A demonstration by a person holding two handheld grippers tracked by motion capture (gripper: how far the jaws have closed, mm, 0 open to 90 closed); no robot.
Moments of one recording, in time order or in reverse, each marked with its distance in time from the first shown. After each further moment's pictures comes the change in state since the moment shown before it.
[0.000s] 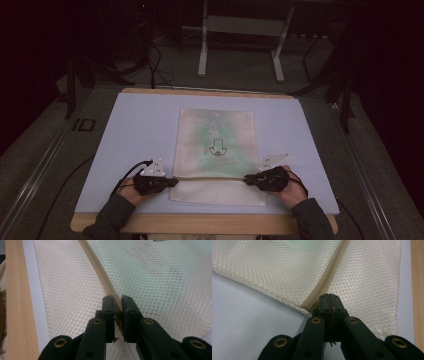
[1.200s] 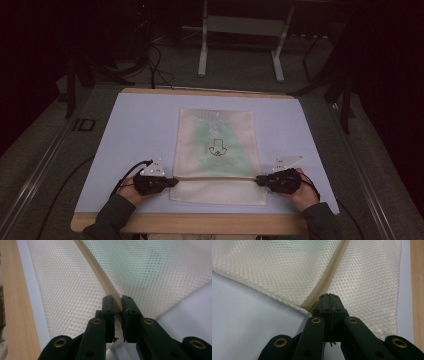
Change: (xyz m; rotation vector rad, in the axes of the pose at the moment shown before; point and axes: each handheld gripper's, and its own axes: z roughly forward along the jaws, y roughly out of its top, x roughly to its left) left arm 0.000 0.000 0.000 0.000 -0.004 -0.003; right arm -0.009 -0.023 -0.024 -0.007 -0.035 0.048
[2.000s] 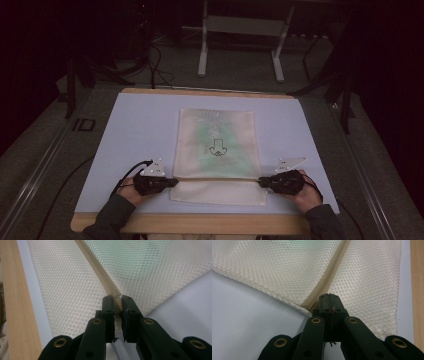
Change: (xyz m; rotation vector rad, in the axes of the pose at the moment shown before) left arm 0.000 0.000 0.000 0.000 0.002 0.004; right arm -0.003 -0.009 -0.004 0.005 0.001 0.014
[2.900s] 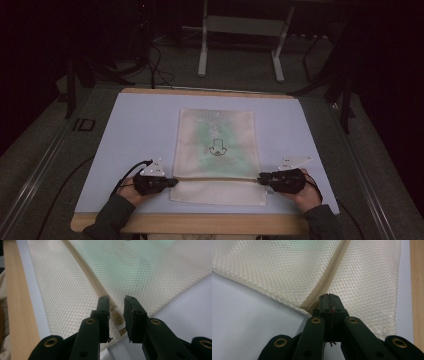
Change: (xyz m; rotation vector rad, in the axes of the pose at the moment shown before) left arm 0.001 0.000 0.000 -0.001 -0.007 -0.008; right arm 0.001 0.004 -0.007 -0.093 -0.021 0.032
